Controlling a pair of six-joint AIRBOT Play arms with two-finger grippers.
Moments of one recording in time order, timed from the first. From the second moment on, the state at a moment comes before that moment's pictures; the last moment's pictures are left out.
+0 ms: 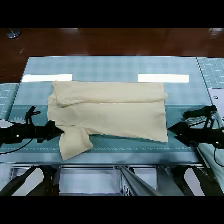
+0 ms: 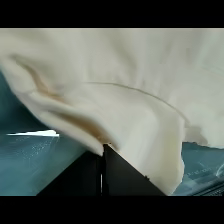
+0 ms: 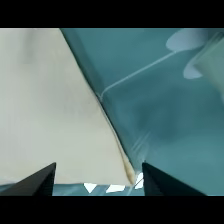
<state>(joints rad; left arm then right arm) 0.45 -1.03 0.37 0.84 -1.14 -1.19 -0.49 -0.77 0.35 -0.98 1.19 1.46</state>
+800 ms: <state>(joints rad) 0.45 -1.03 0.58 0.80 -1.20 -1.15 -0.27 -1.08 0.55 -0.82 1.09 1.36</state>
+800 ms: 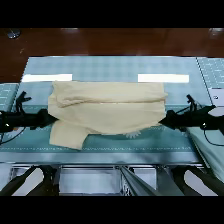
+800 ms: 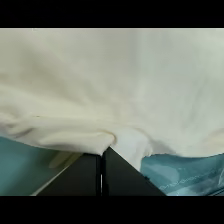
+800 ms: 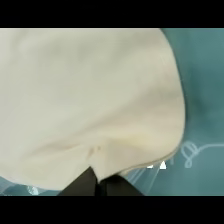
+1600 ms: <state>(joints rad) 0.27 -1.67 1.35 0.72 -1.09 -1.29 -0.28 -1.66 1.27 -0.68 1.08 1.34</state>
